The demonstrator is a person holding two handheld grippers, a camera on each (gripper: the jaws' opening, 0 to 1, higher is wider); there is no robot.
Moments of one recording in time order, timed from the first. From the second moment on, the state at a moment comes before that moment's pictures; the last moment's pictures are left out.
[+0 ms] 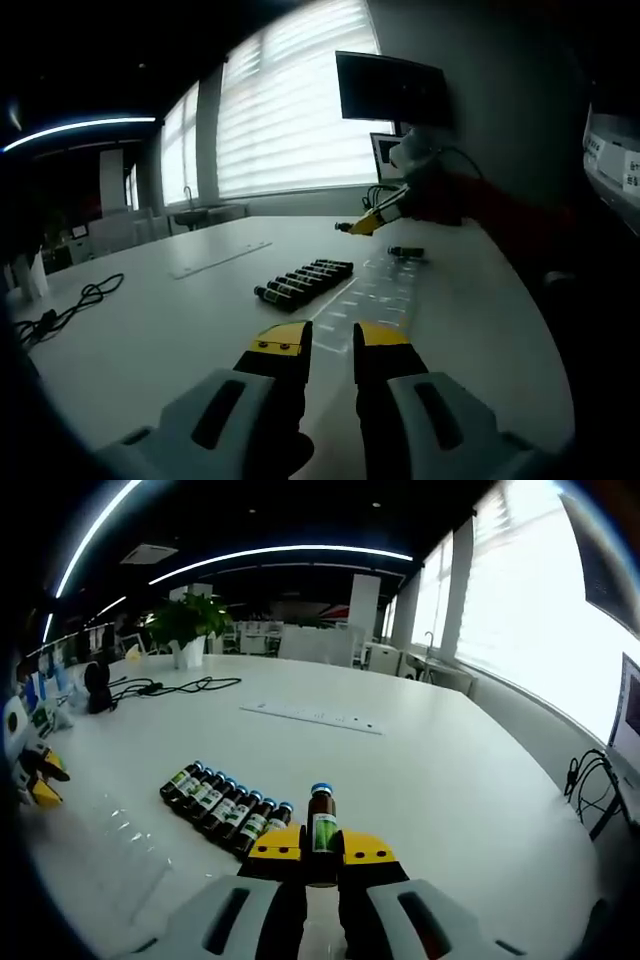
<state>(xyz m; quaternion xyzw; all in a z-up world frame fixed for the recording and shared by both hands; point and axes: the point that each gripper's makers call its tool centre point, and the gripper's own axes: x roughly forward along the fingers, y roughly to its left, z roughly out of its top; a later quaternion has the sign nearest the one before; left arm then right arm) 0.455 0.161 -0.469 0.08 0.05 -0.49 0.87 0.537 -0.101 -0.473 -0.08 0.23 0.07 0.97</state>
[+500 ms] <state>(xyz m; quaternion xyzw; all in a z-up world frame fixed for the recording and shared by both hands) 0.456 0.161 -0.470 0.08 0.05 -0.49 0.87 0.506 -0.110 -0.469 -0.07 0.22 0.06 0.97</state>
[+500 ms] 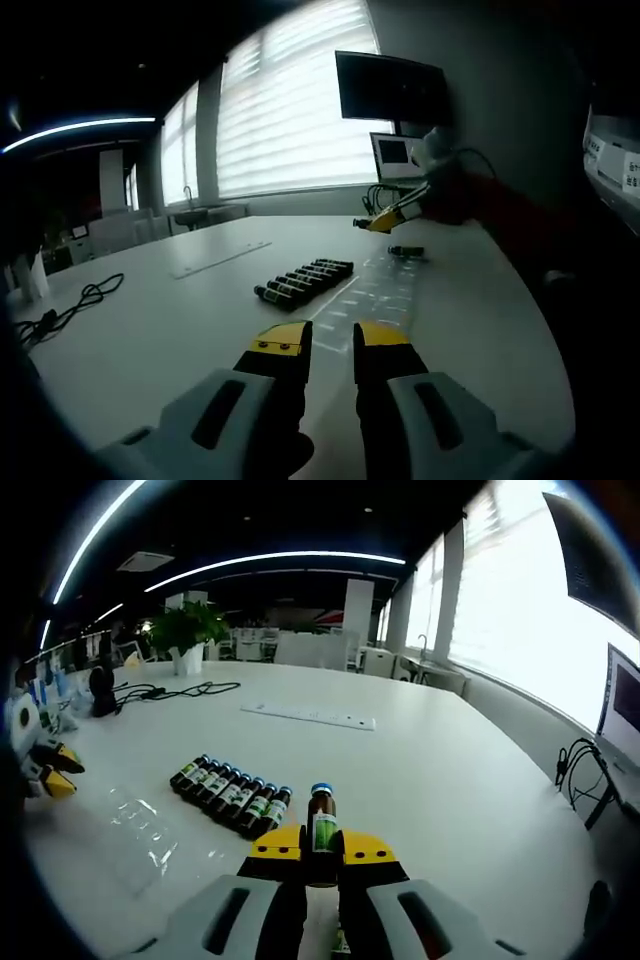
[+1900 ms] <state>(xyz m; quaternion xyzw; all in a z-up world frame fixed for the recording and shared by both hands) 0.447 0.156 -0.465 0.09 0.04 -0.50 0.86 0.456 -0.119 -0.500 -0.02 0.24 0.03 0.97</state>
